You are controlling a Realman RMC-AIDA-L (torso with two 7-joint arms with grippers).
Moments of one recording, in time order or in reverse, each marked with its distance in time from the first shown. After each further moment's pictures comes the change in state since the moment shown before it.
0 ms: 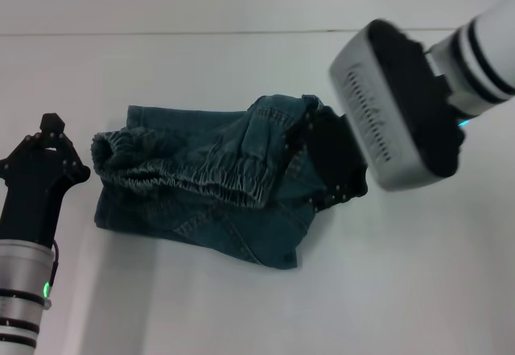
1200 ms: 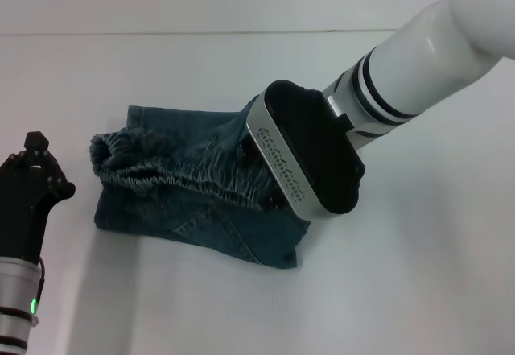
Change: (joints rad) left arm 0.033 -0.005 -0.002 0.026 -0.013 0.001 -0.002; right arm 0.127 0.005 -0.247 0.222 -0.039 0.300 0.004
